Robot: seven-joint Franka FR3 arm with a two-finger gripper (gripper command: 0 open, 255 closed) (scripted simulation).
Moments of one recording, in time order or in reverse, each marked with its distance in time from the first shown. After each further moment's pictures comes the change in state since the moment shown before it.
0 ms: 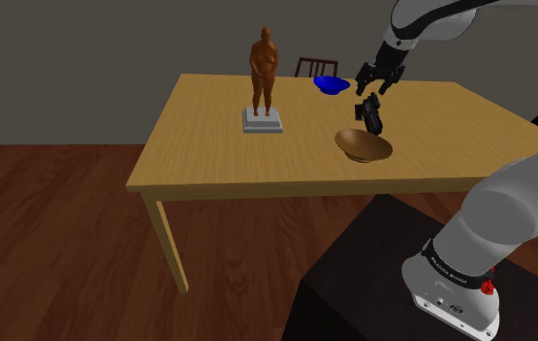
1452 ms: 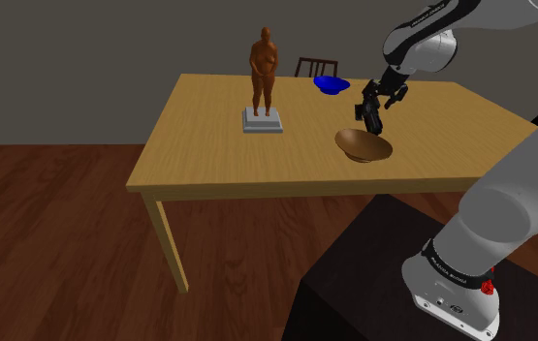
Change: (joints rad) arm -0.045 0.303 -0.154 0.063 0.188 0.280 -0.092
